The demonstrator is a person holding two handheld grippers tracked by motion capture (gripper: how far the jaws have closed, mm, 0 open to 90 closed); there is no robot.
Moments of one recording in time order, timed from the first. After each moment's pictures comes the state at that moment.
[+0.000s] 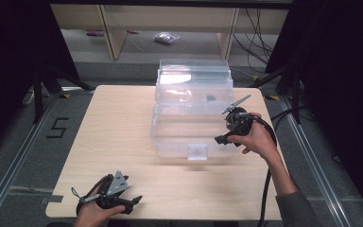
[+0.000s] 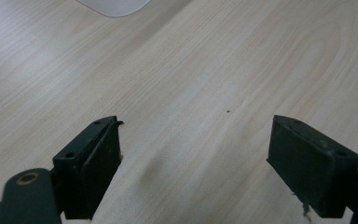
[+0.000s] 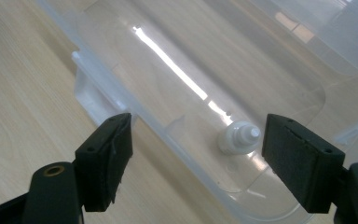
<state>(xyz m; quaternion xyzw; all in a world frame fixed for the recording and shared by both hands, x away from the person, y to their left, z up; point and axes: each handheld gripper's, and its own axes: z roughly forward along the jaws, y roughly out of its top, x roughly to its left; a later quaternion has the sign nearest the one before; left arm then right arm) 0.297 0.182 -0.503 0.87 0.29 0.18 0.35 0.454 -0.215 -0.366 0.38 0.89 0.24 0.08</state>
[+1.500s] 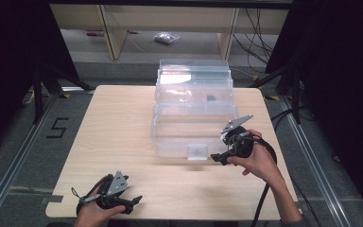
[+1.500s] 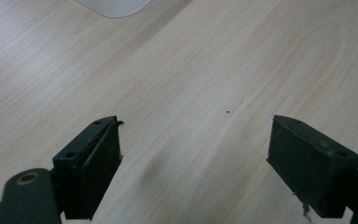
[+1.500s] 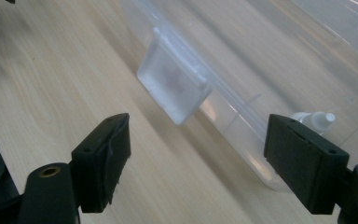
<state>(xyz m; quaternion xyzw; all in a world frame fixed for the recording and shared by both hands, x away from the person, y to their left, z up) 0.296 0.182 -0.503 0.87 0.29 0.18 0.35 0.398 -0.207 -0.378 0.32 0.90 0.29 0.09</state>
